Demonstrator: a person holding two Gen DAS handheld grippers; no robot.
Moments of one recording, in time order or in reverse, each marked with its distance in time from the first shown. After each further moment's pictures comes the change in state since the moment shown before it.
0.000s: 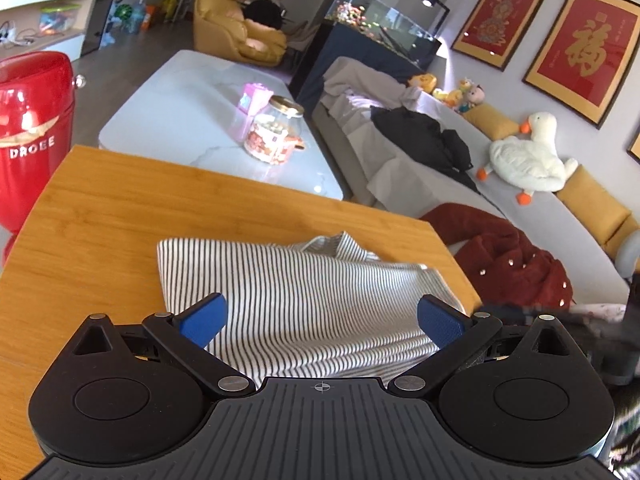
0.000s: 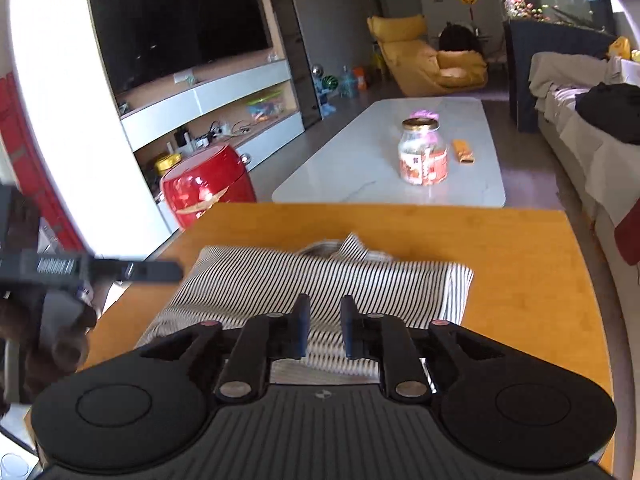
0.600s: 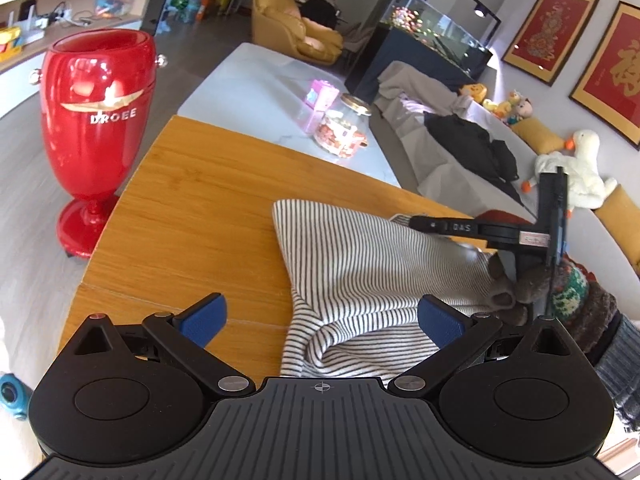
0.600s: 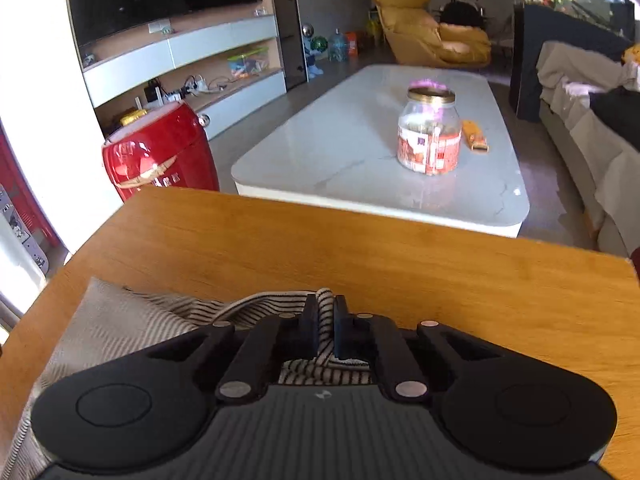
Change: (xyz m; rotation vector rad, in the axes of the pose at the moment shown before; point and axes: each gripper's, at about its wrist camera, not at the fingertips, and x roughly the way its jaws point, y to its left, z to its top) left arm -0.056 0.058 -0.025 -0.113 -0.023 0.114; right arm 0.120 0.010 0.036 -0.095 0.053 -0.036
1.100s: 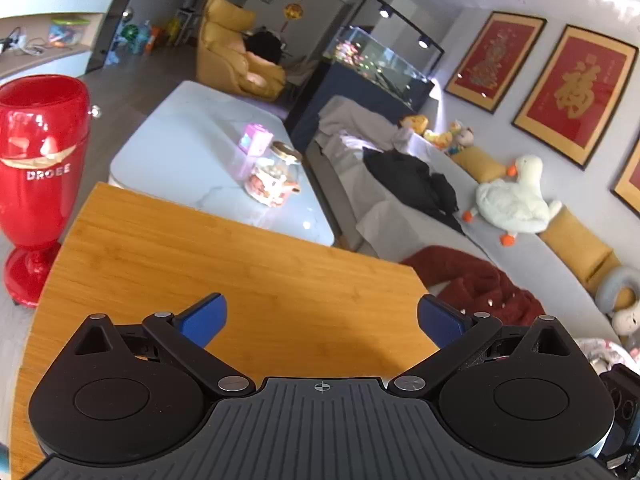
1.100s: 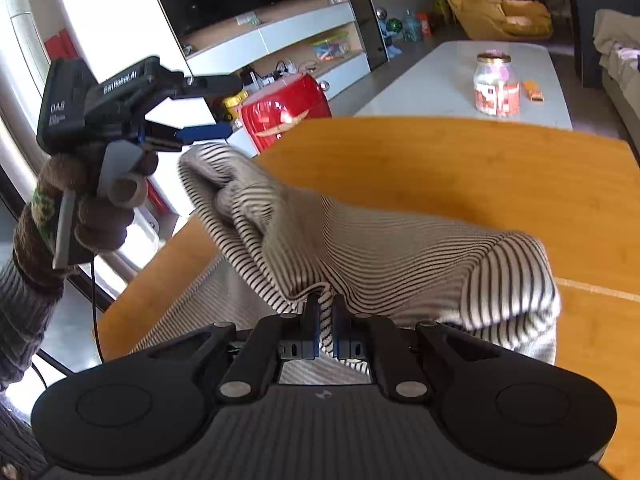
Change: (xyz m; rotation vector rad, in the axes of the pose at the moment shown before) left arm -0.003 -0.053 0.036 0.084 -0.073 -0.177; right arm -0.157 0.047 -0.135 0.045 0.150 0.257
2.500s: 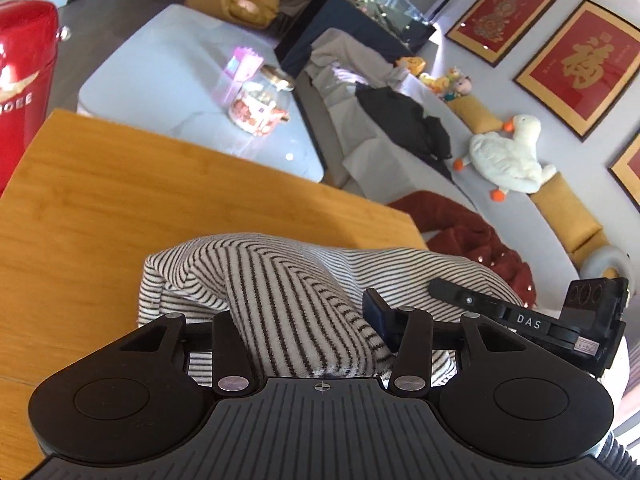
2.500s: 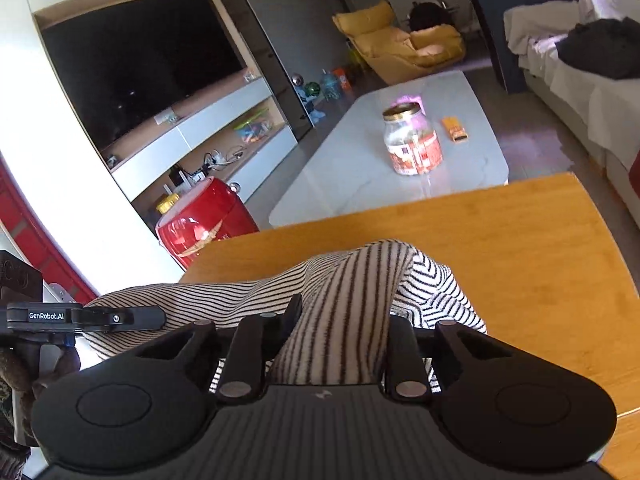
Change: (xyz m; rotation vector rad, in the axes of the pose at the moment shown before) left arm 0.056 0.027 0.008 -0.069 0.173 -0.083; right arm 0.018 -0.088 0.091 0.202 -0.269 -0.099
